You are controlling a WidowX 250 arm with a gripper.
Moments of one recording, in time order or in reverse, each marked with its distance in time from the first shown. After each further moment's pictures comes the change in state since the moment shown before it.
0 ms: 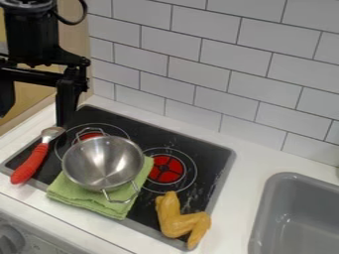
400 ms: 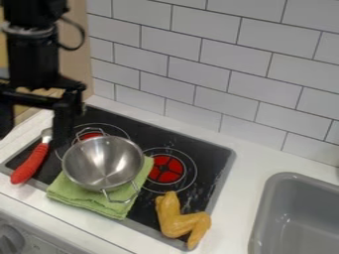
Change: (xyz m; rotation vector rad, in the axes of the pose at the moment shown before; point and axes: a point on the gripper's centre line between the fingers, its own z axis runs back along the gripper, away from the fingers) arm -0.006 0.010 -0.027 -0.029 0.110 -0.012
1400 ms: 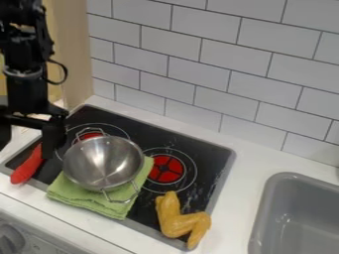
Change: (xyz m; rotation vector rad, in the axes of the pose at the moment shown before) arm 0.061 0.031 -0.055 0.040 -0.027 -0.002
